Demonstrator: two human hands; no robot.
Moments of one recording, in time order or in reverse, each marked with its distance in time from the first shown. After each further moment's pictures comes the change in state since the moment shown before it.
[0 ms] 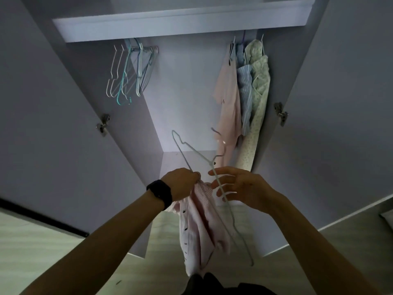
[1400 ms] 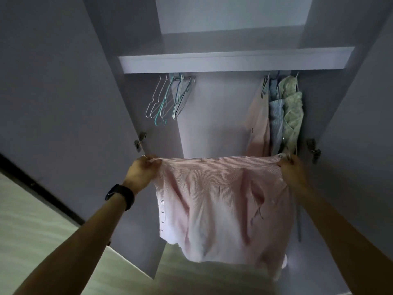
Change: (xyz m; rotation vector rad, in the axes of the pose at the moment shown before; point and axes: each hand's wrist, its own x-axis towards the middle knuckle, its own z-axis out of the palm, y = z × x) left_hand -0.074 -0.127 -0.048 -0.953 0.680 -0.664; right_hand 0.080 -0.060 -0.104 -0.665 1.043 -0.172
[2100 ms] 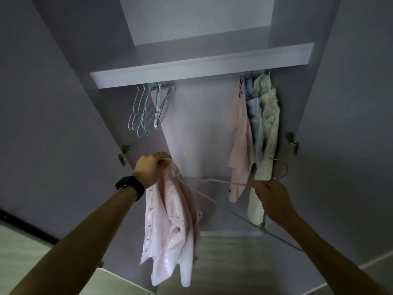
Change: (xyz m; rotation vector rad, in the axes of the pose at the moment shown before) left_hand 0.027 0.058 0.037 0.538 -0.103 0.499; right_hand -0.103 0.007 -0.009 0.205 -0.214 -0.103
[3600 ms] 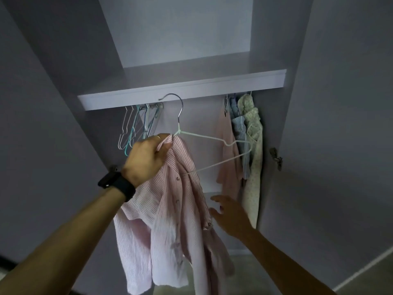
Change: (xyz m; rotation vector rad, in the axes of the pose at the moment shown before) left_hand 0.025 0.085 -0.069 -0.072 0.289 0.319; right_hand 0.020 0.014 0.059 -0.479 -0.179 -0.193
